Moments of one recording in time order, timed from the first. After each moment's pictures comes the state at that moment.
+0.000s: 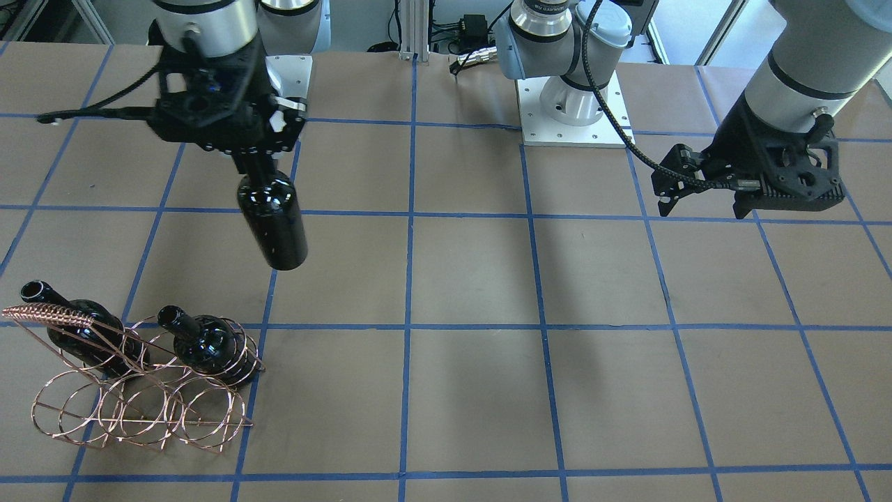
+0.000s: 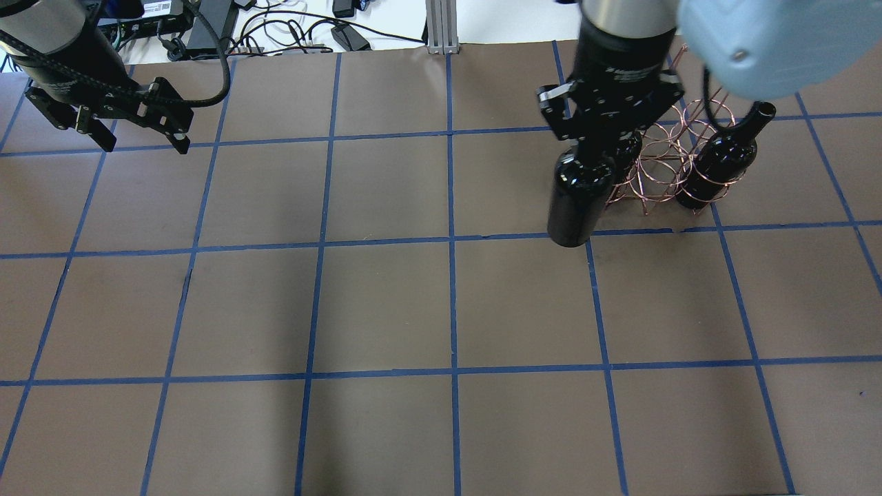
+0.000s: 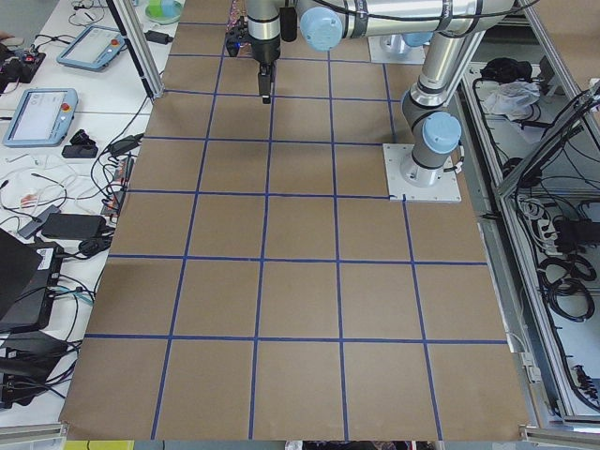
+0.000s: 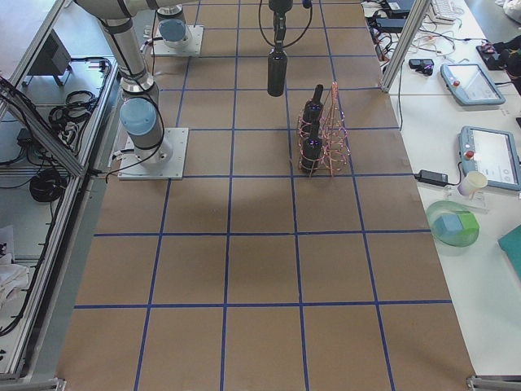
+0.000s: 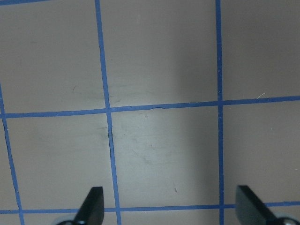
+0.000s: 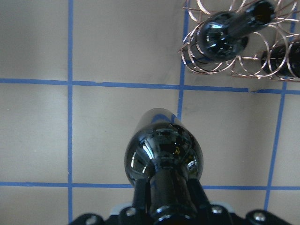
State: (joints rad) left arm -1.39 -1.63 -1.50 -1.57 1.63 0.24; right arm 1.67 -1.53 1.43 -1.47 -1.62 0.05
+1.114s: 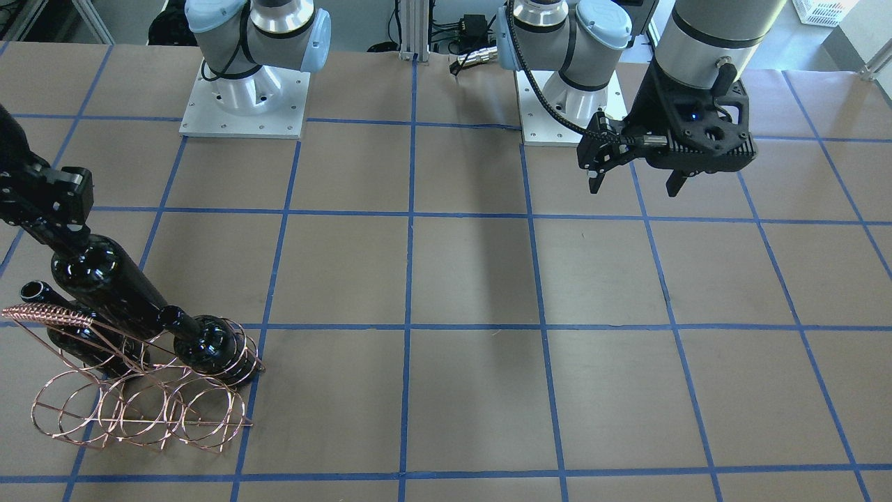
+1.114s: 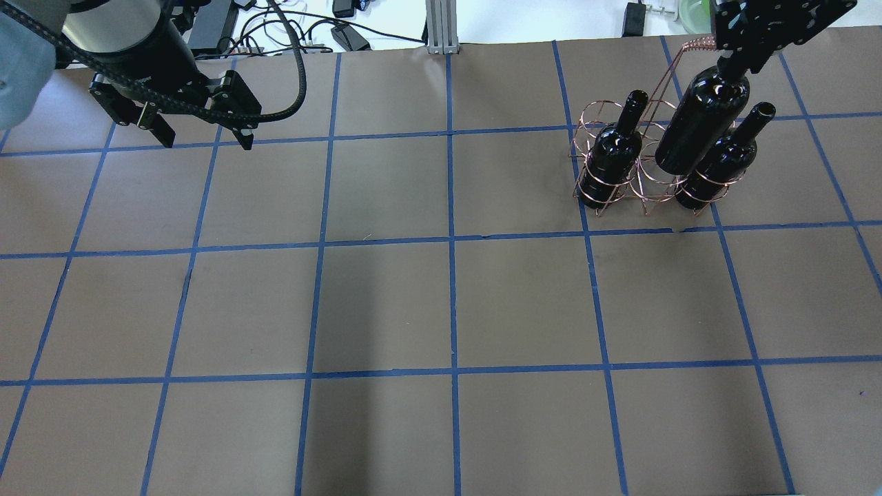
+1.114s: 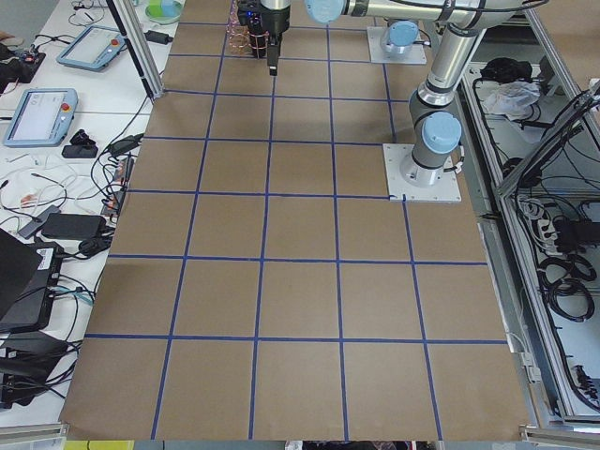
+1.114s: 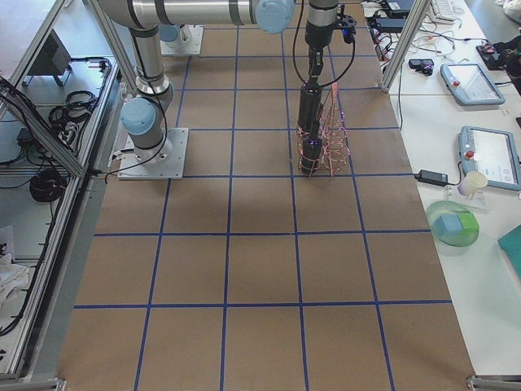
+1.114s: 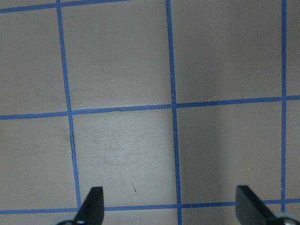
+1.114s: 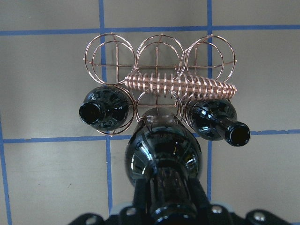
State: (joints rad) left arm -1.56 -1.59 -1.50 -1.57 1.62 0.07; right arm 1.39 -1.38 1.27 -1.51 -1.59 -0.17
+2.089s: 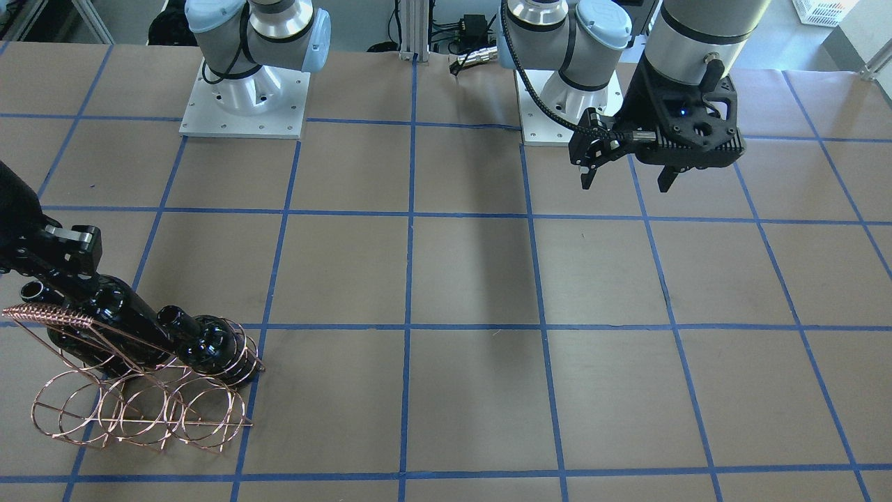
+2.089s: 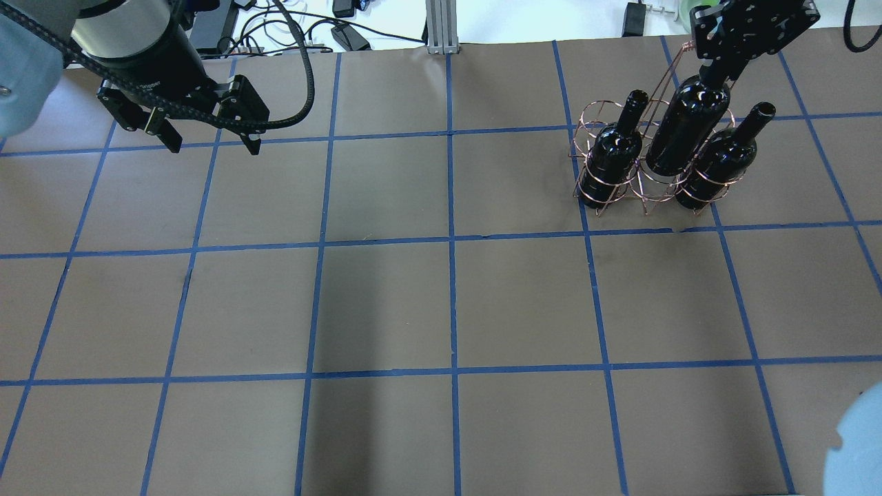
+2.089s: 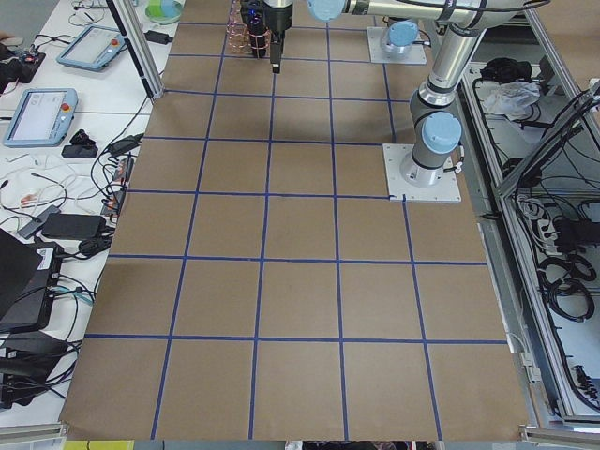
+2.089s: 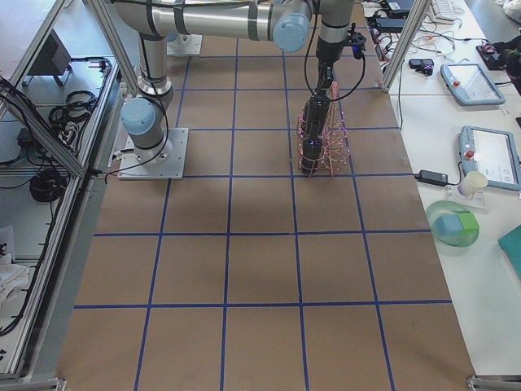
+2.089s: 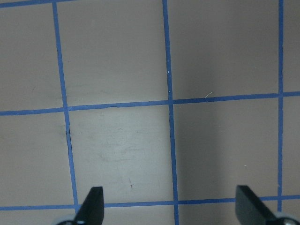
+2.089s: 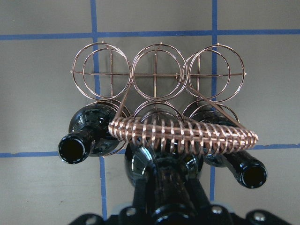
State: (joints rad) left arm -1.57 -1.59 -1.50 -1.58 1.62 0.06; right arm 1.39 -1.30 1.29 -1.56 -1.59 -0.17
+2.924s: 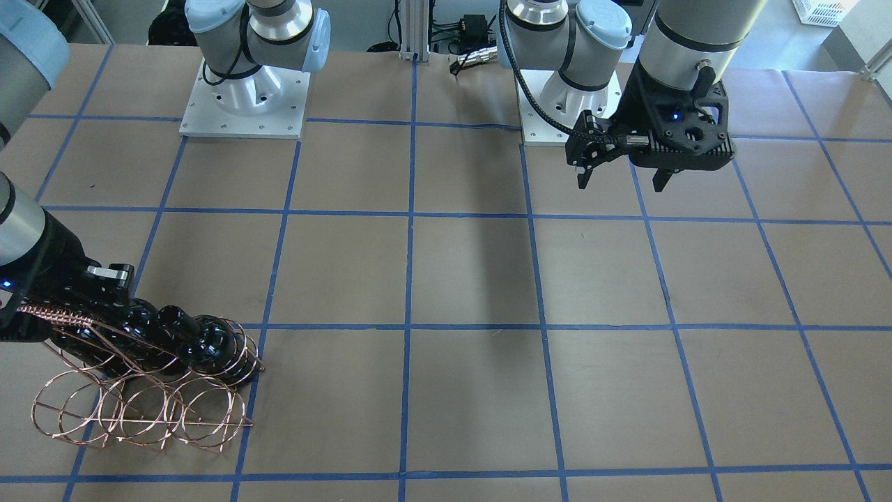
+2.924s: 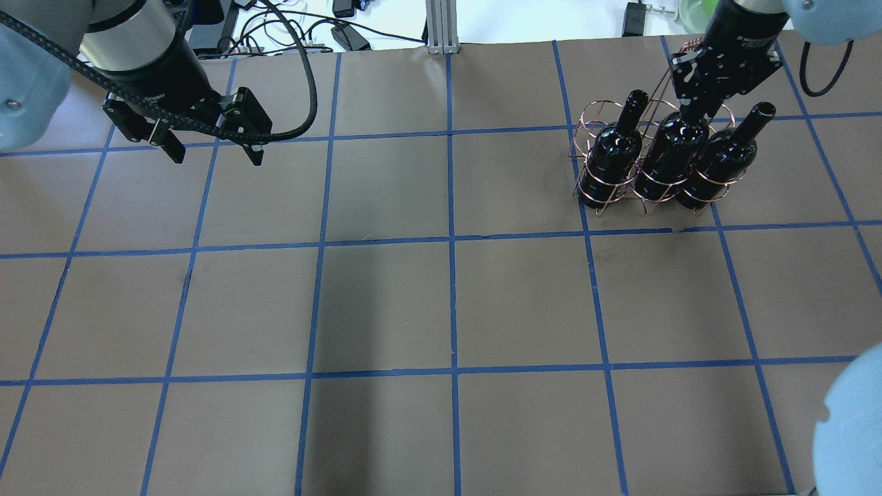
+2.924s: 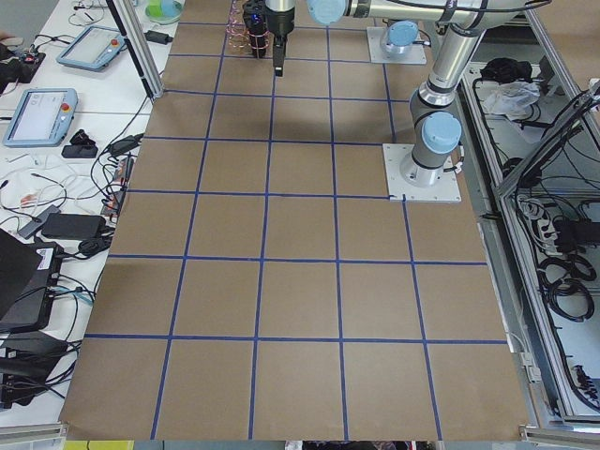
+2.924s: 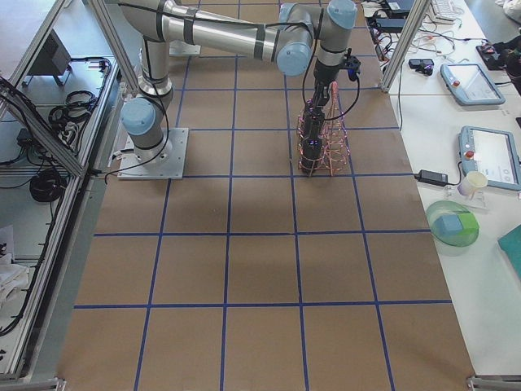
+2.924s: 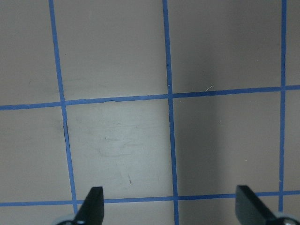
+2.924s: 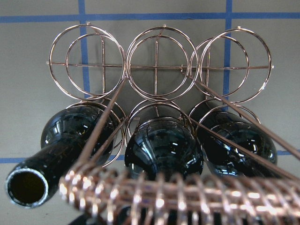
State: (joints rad) left arm -1.57 -1.58 -1.53 -1.58 1.62 0.06; right arm 1.39 -1.27 1.41 -1.69 -1.60 -0.17
